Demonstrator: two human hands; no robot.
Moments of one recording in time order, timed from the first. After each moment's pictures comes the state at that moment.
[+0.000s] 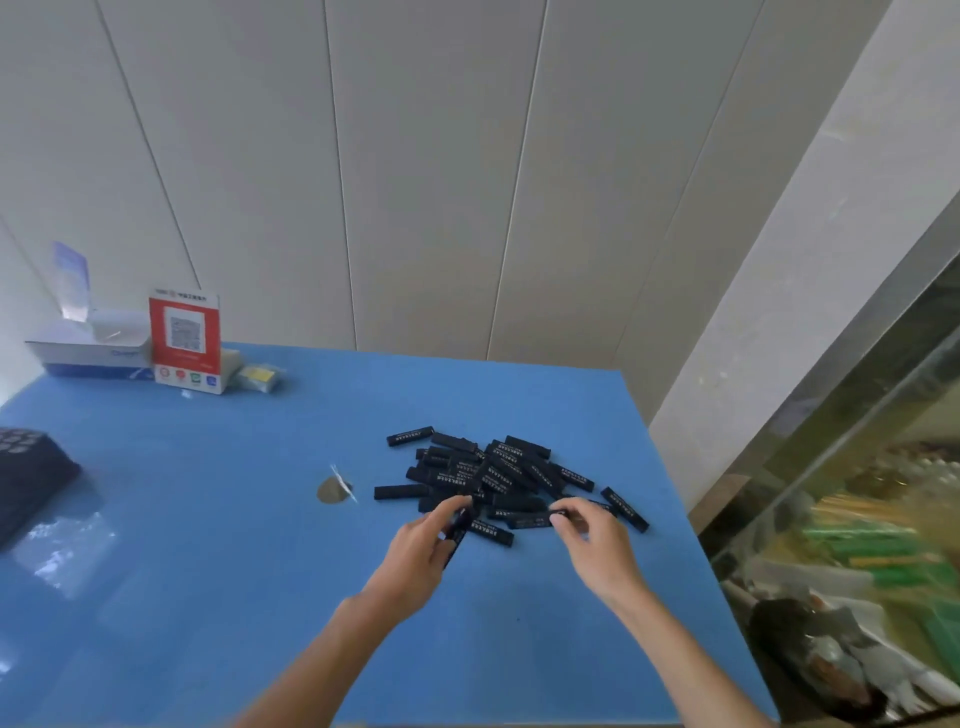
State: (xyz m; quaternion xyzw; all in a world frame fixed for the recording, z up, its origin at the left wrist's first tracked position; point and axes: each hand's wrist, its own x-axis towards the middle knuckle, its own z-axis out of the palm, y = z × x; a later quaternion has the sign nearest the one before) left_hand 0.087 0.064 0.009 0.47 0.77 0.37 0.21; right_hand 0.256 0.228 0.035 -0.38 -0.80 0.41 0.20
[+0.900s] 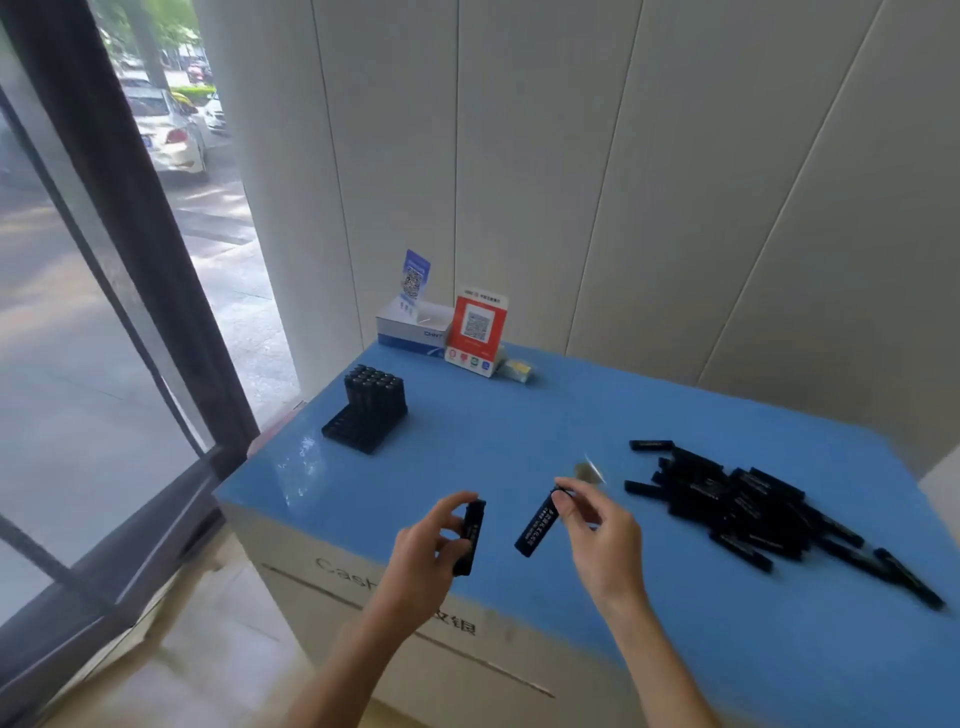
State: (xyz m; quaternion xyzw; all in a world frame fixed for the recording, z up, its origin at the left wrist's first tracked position) left_hand 0.025 -0.236 0.067 0.26 0.80 0.52 0.15; right_hand 0.105 -0.057 0.079 -0.23 -0.77 0.53 0.27
